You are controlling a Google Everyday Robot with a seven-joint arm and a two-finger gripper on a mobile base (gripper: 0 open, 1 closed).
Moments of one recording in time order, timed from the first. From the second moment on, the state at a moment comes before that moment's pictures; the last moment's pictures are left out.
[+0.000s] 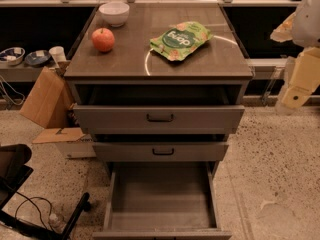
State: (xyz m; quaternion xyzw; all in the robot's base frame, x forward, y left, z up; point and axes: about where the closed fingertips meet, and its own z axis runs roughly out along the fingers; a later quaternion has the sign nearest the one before) arm 0.465 -0.228 0.981 -0.60 0.79 -0.01 0.15
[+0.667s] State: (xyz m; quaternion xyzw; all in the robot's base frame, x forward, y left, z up) arm 0.492 -0.219 0.978 -0.60 0.78 0.00 0.19
